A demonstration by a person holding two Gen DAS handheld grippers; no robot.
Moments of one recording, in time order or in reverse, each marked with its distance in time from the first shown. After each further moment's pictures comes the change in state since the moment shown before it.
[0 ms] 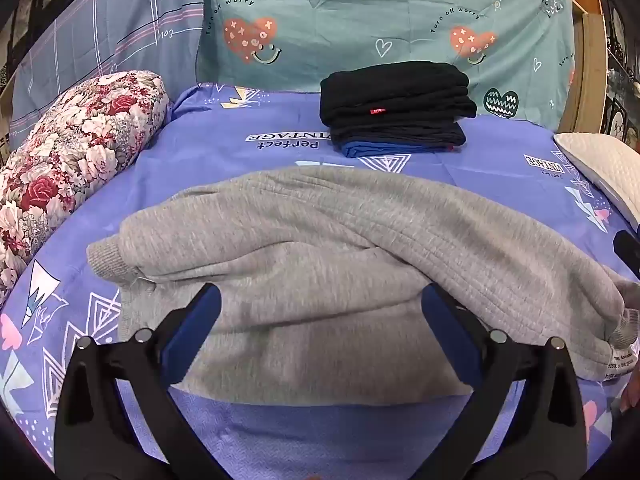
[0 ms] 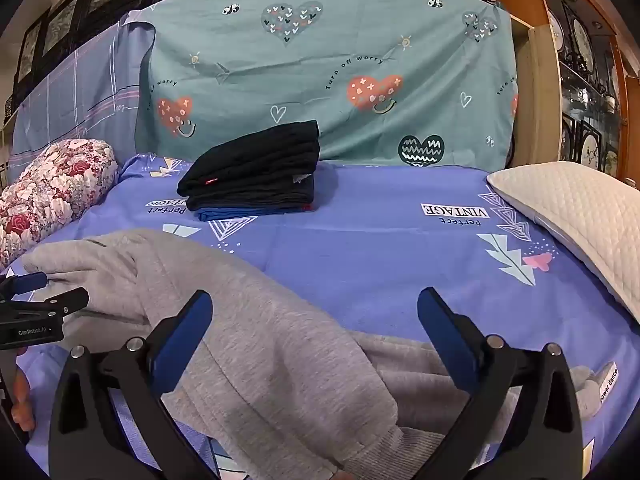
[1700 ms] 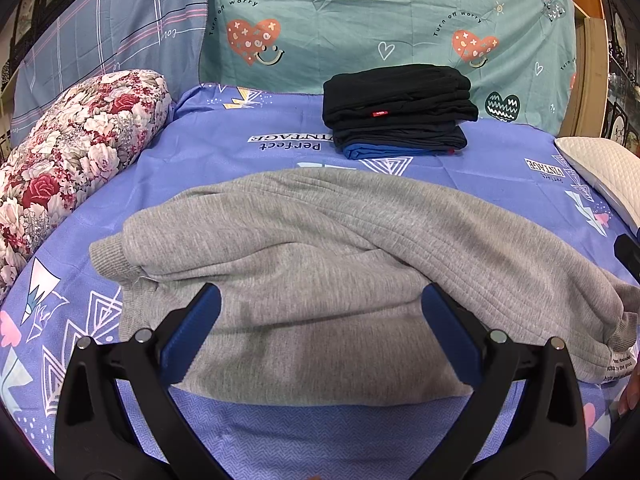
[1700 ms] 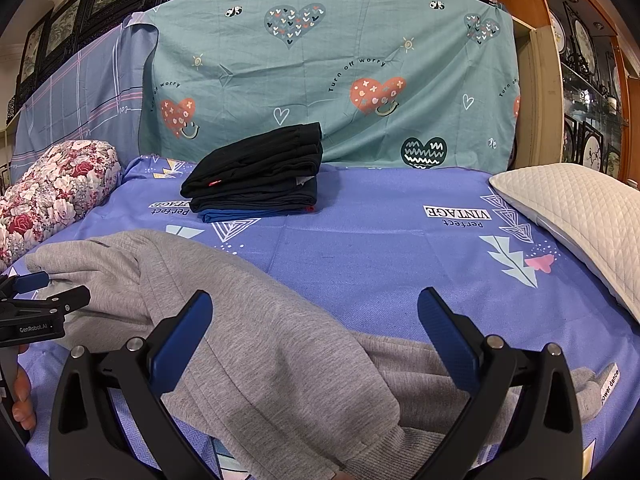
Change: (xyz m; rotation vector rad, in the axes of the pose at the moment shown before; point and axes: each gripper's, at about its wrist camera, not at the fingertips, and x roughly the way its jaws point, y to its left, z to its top) left arm -0.001 0.001 0.001 -0.006 -0.001 -0.004; right arm -0.004 0.002 0.001 0.005 -0.011 0.002
